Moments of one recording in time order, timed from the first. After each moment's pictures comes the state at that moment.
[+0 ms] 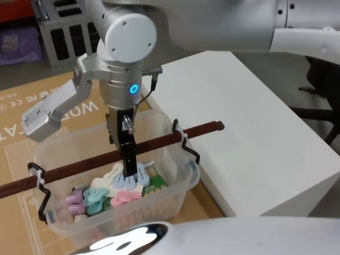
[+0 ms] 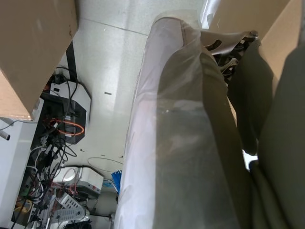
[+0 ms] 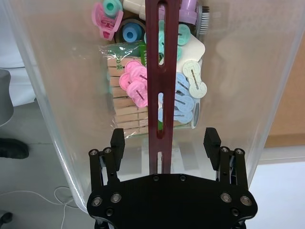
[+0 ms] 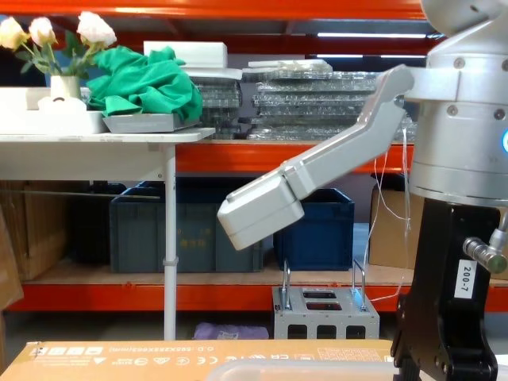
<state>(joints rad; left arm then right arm) -1.47 0.97 1.56 -0.90 0.05 0.15 -1.47 1.39 0.52 -1.57 -1.53 -0.19 -0.52 1.37</state>
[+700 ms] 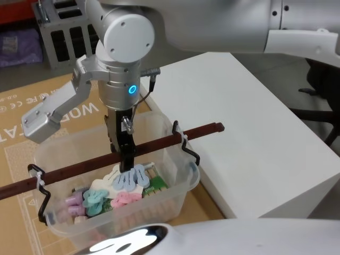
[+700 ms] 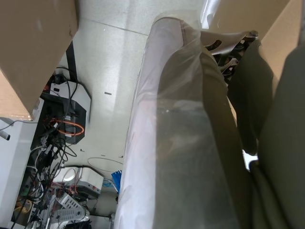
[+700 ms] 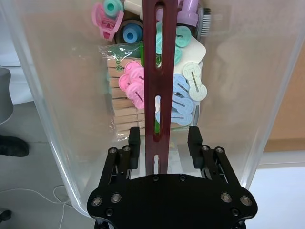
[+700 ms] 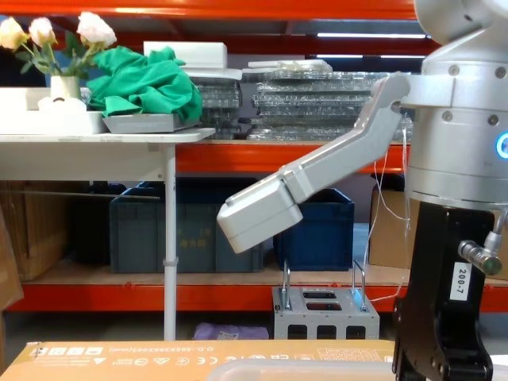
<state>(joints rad) -1.47 0.97 1.56 -0.90 0.05 0.15 -1.47 1.39 0.51 -1.58 -1.49 -0.18 -0.55 1.36</state>
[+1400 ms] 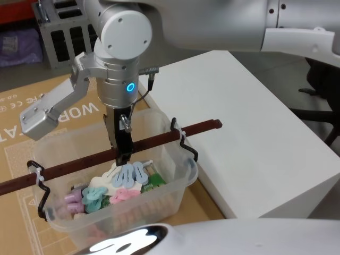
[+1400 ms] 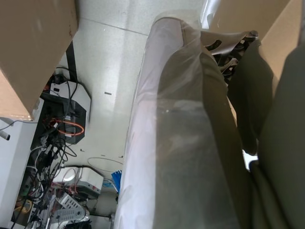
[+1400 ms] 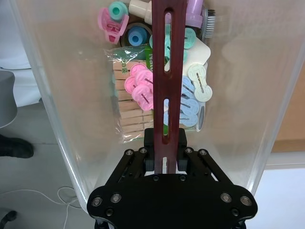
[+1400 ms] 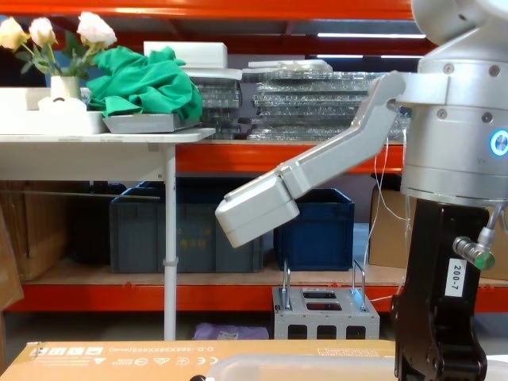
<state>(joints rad) -1.47 0.97 1.56 -0.90 0.05 0.15 -1.47 1.40 0.50 -1.58 -1.47 -0.16 -0.55 1.37</state>
